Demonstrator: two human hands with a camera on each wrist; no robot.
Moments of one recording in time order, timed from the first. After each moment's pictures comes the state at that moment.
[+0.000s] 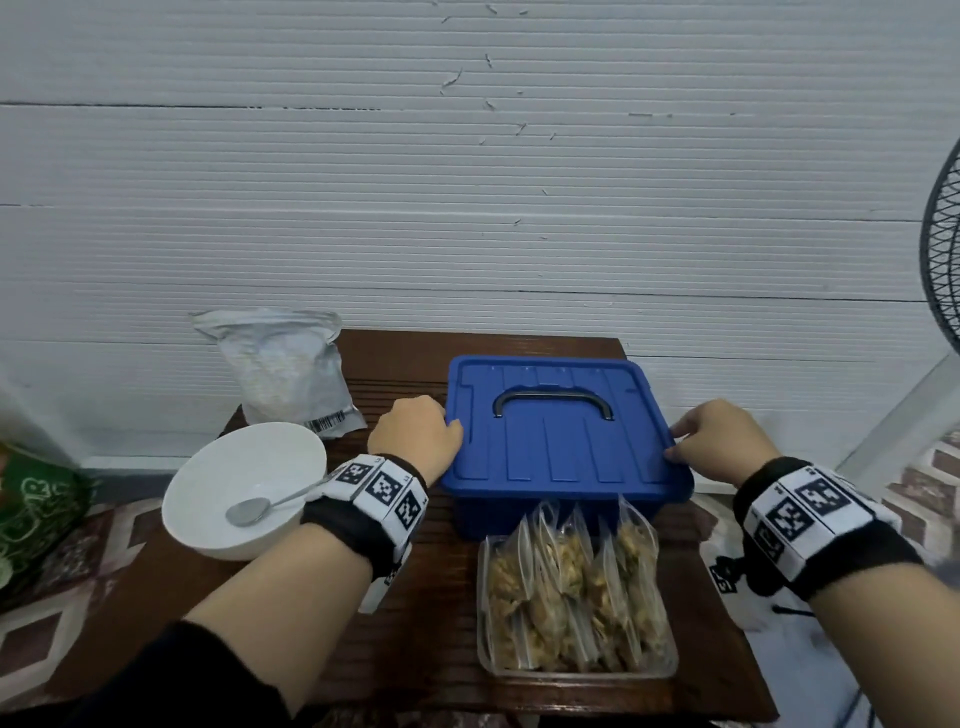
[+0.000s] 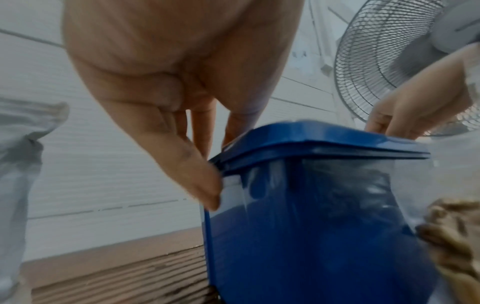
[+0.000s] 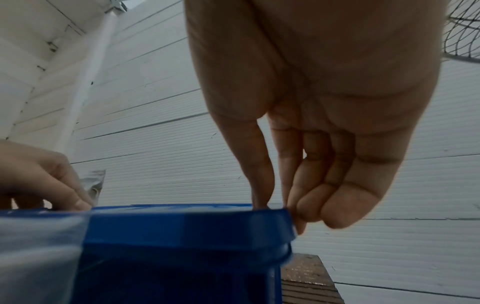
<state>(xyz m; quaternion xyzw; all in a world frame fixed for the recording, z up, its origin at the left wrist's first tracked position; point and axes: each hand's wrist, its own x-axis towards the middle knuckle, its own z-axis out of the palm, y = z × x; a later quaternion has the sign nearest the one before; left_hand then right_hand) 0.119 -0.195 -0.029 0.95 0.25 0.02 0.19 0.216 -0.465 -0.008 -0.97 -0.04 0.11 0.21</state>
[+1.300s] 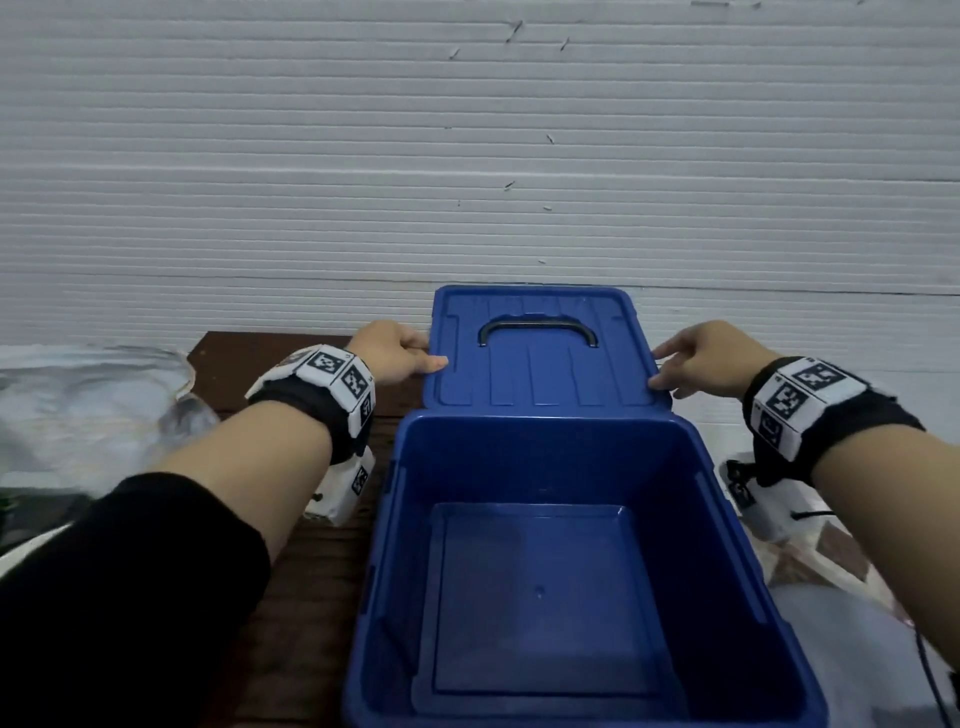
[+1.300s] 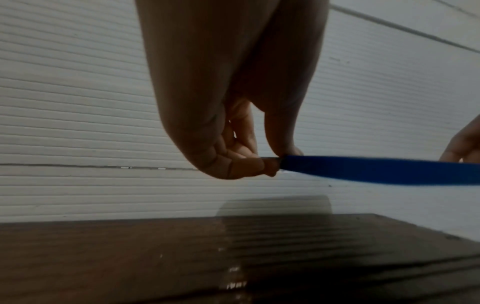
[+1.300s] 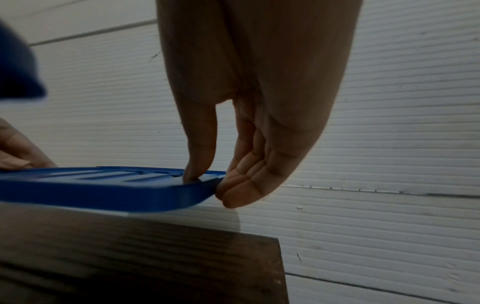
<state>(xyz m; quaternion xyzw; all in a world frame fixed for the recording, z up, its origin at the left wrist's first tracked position) 0.329 -0.096 -0.059 0.90 0.23 -0.05 0.38 0.437 -0.403 -0.042 -0.93 -0.09 0.17 0.32</state>
